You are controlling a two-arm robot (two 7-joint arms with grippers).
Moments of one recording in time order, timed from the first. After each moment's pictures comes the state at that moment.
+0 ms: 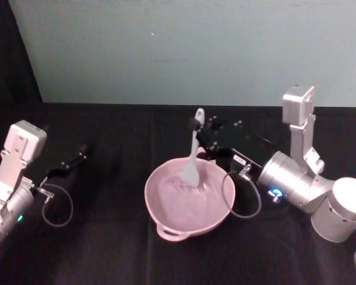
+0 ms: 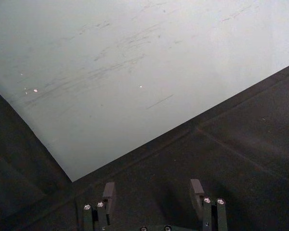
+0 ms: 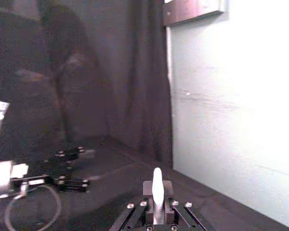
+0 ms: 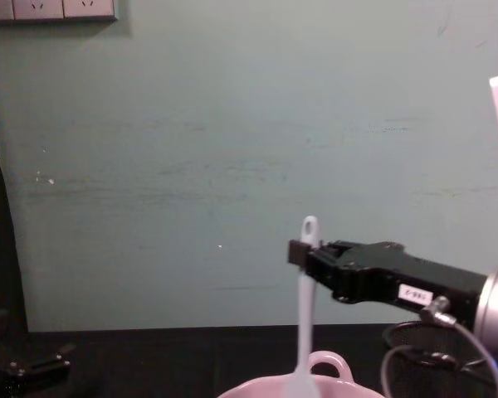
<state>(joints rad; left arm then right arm) -0.20 0.60 0.45 -1.41 -0.25 -0.12 0.03 0.36 0.34 -0.45 -1.35 0.47 -0.13 0.53</state>
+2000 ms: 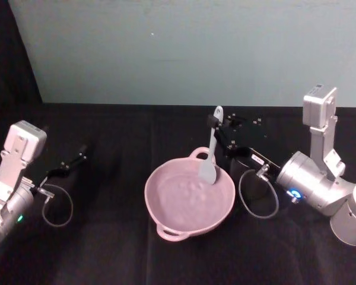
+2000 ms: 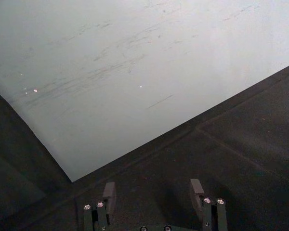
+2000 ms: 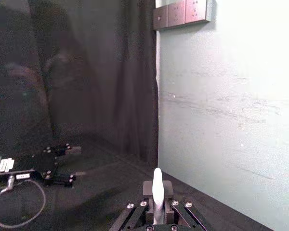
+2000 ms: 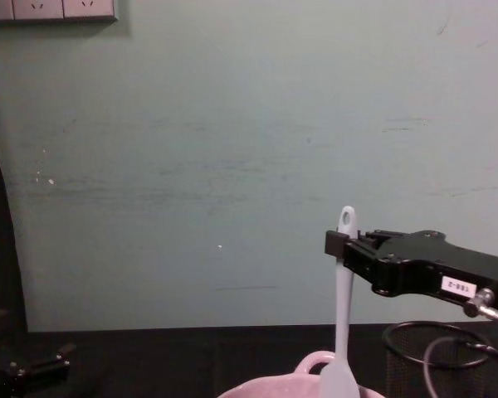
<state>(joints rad) -0.20 0.60 0.45 -1.41 -0.25 -0.12 0.03 0.31 0.39 -0.40 -1.43 0.44 -0.13 0.50</state>
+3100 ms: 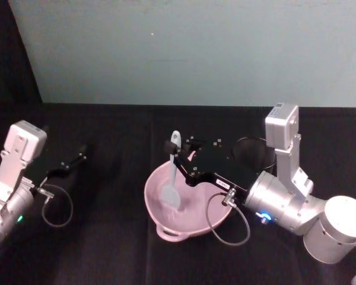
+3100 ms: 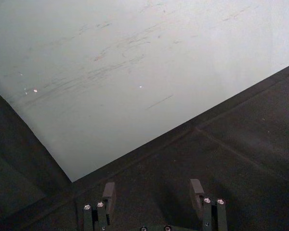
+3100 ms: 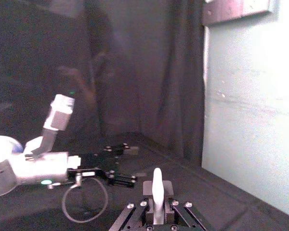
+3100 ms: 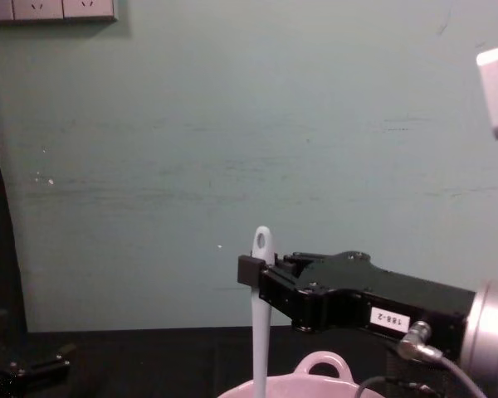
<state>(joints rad) -0.20 0.60 0.45 -1.41 -0.25 -0.12 0.03 0.27 0.37 -0.49 -1.53 0.43 -0.09 0.54</state>
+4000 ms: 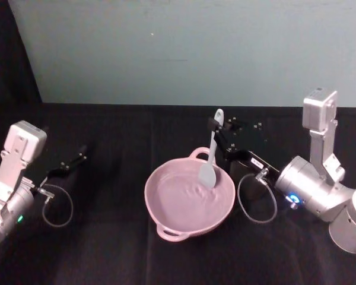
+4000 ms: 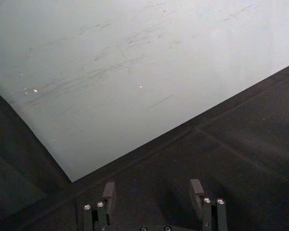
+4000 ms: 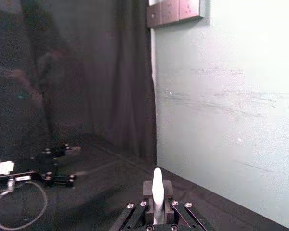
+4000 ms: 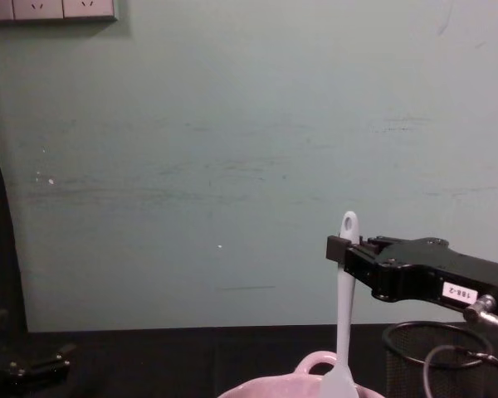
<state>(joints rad) -0.20 0.60 0.45 -1.41 -0.25 -0.12 0.03 0.28 0.38 -0.39 -1.46 0.44 -0.10 0.48</state>
